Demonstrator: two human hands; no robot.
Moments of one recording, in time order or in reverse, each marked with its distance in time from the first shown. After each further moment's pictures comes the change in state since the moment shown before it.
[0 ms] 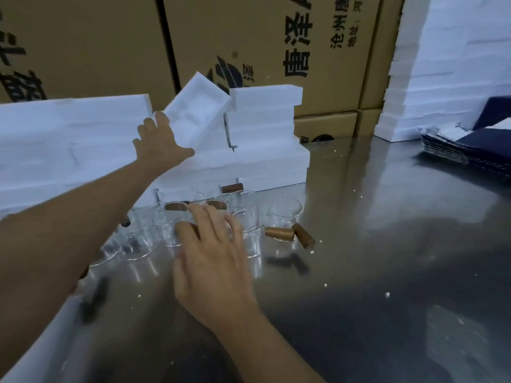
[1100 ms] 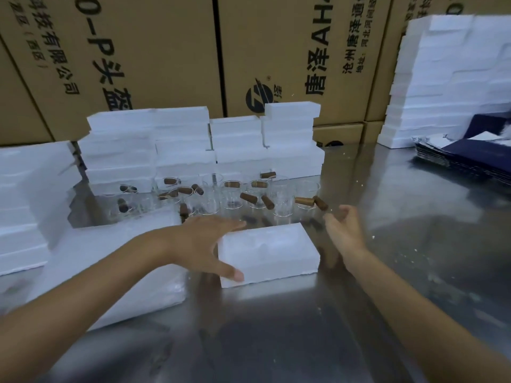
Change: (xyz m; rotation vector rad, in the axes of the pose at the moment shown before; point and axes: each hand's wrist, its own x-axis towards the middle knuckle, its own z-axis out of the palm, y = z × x) left_hand -0.278 -0.063 -0.175 0.142 -0.868 0.585; right_hand -0.063 0.059 -0.094 0.544 0.204 1.014
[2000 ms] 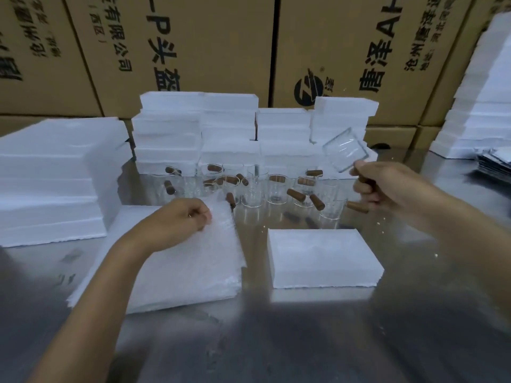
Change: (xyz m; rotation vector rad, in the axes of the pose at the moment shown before) left_hand -0.056 -0.086 0.013 -0.687 0.476 -0.352; right_hand -0.023 -0.125 0.008 0.057 -0.604 -0.089
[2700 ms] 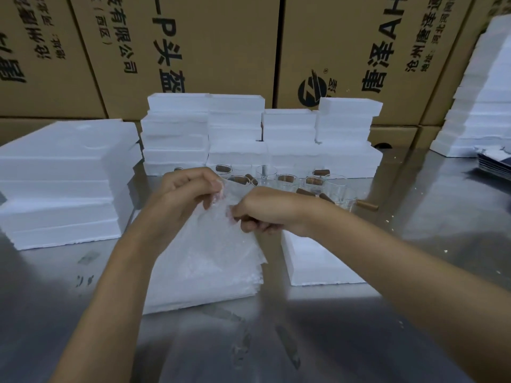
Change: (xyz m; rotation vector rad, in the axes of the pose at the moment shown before) left_hand -0.026 0.019 -0.025 -0.774 0.066 0.412; right_hand -0.026 -0.034 0.183 -0.471 -0.583 0.058
